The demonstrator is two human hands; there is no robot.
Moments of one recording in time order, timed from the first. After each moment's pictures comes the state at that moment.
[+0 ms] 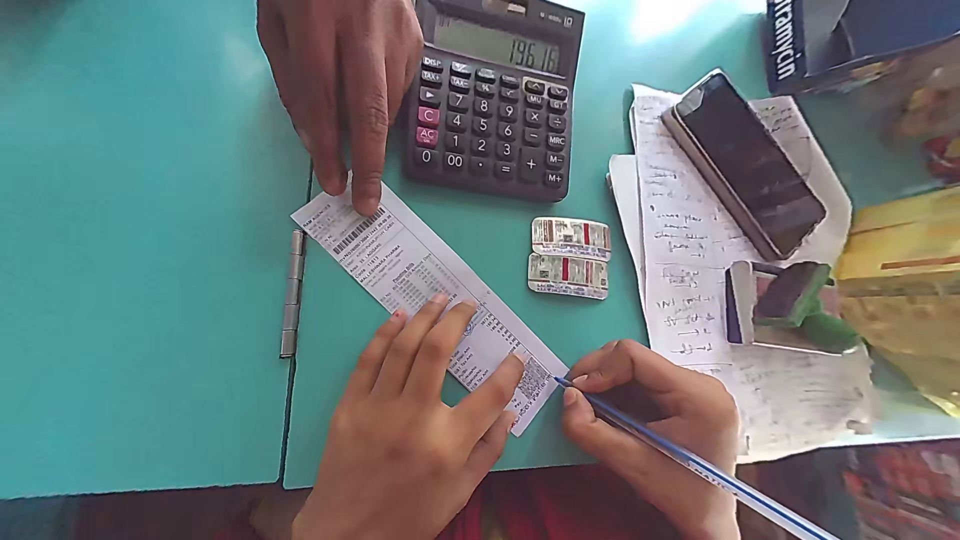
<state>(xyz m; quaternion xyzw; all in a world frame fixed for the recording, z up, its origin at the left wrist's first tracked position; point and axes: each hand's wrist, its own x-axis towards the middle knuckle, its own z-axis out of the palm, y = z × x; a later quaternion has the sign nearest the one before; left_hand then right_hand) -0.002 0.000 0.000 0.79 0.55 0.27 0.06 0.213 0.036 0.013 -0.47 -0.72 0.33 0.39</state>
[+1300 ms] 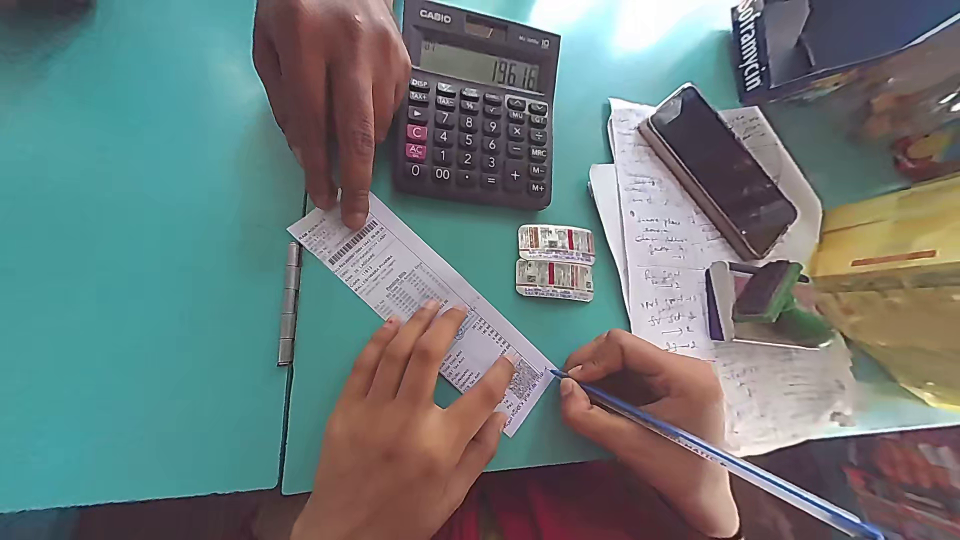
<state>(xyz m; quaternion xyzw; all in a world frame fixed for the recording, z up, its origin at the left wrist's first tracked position) -0.003 0.001 -0.002 0.79 0.55 0.27 0.06 0.219 0.044 0.014 -0.46 -0.71 0.36 0.39</state>
